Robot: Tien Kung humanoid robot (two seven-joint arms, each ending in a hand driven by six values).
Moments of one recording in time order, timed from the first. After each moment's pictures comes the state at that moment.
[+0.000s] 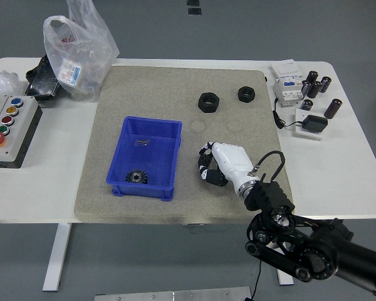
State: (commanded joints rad) left arm -0.08 0.15 -1.69 -0.18 1.70 -0.04 0.24; right arm 0.53 -0.20 0.47 1.26 -1.96 -0.42 -0.50
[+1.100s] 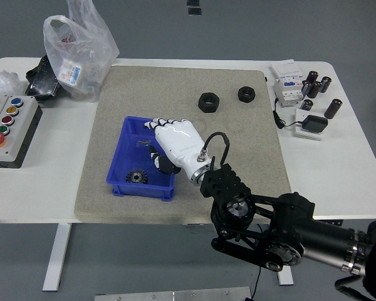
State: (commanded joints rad) left arm -0.08 0.15 -1.69 -0.18 1.70 -0.04 0.25; right arm 0.67 -0.07 0.39 1.29 -2.14 -0.38 -0.54
